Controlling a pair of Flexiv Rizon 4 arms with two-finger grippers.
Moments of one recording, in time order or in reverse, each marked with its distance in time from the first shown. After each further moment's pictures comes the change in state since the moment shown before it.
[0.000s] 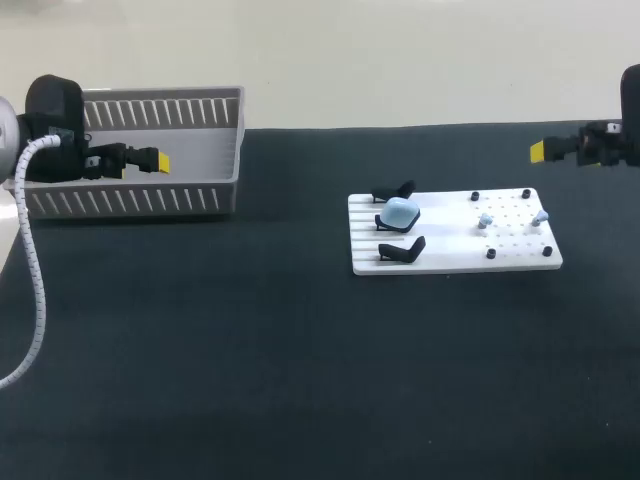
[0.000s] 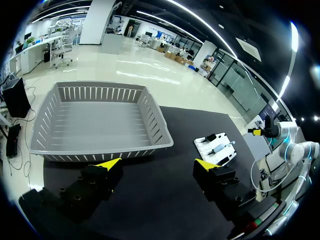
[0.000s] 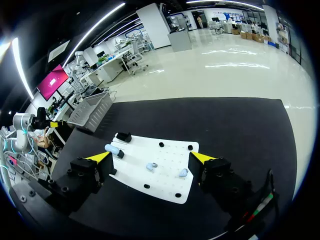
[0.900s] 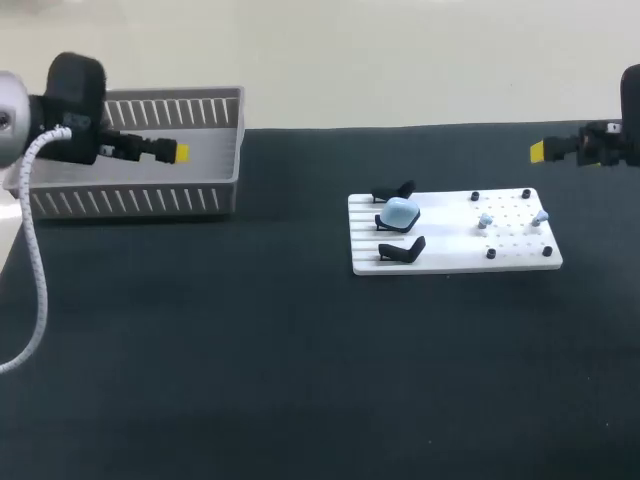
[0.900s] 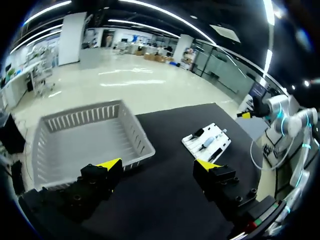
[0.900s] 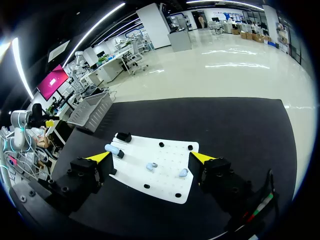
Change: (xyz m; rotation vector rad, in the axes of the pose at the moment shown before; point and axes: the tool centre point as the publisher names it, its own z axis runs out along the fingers) left arm -0.020 -0.043 -0.005 0.071 -0.014 0.276; right arm 0.000 0.000 0.000 0.000 0.000 0.000
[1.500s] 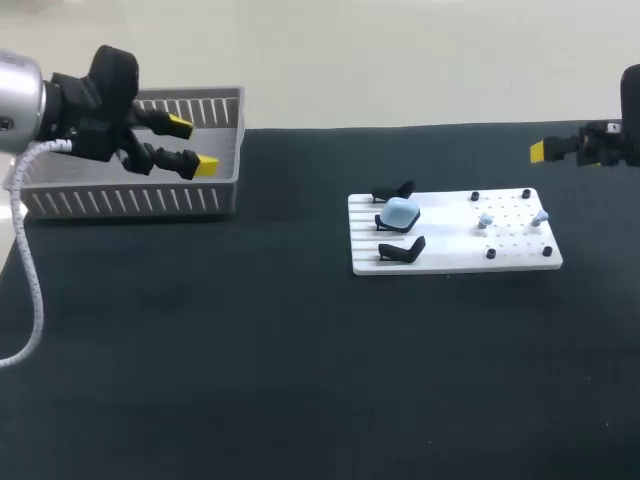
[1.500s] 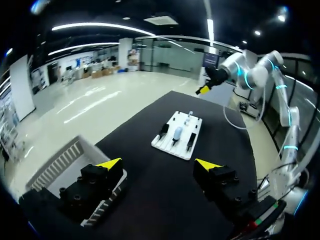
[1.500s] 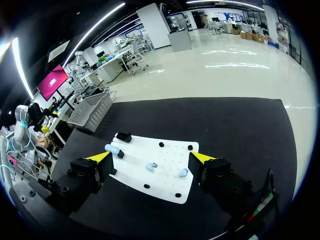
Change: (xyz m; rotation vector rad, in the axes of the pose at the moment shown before) left arm -0.008 -0.049 0.014 0.284 -0.030 0.463; right arm 0.000 0.000 0.000 0.000 0.000 0.000
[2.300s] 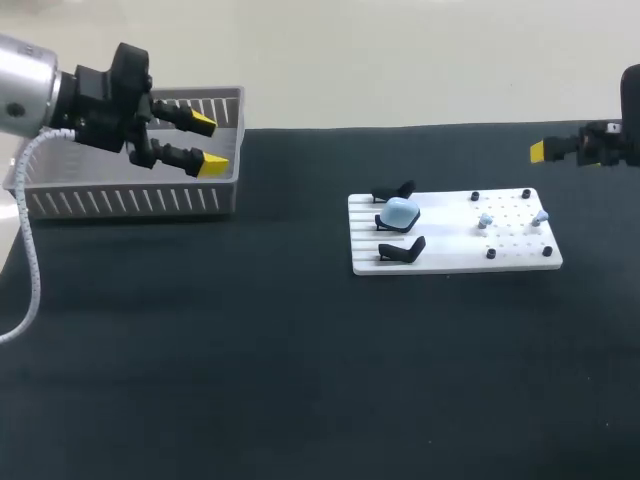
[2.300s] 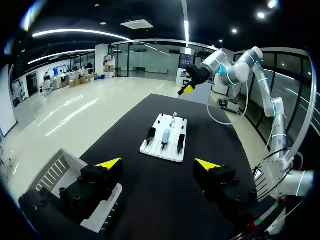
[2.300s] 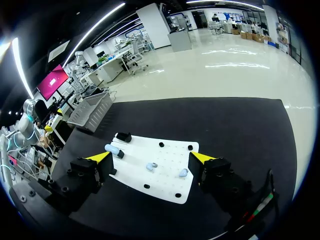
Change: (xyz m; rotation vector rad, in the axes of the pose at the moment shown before) left arm -0.002 0.010 0.020 0.162 -0.035 0.059; right arm 0.000 0.000 0.000 0.000 0.000 0.000
